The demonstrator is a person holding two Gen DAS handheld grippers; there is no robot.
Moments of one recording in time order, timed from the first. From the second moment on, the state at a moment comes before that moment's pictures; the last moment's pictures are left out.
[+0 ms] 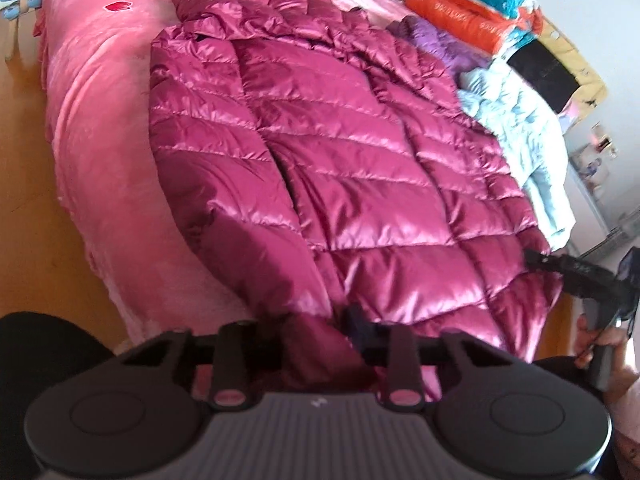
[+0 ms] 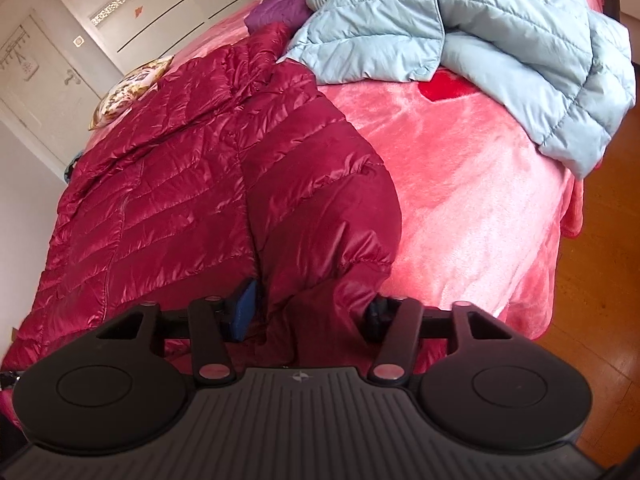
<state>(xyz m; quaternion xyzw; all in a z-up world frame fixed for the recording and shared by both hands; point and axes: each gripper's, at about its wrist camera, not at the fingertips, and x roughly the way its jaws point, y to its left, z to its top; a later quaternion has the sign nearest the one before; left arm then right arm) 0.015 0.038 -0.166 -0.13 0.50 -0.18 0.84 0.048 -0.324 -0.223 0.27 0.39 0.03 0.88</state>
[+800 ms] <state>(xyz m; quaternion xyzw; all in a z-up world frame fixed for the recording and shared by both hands) 0.086 0.068 -0.138 -0.42 0.41 -0.28 0.76 0.038 -0.360 -0.214 0.56 0.26 0.11 0.78</state>
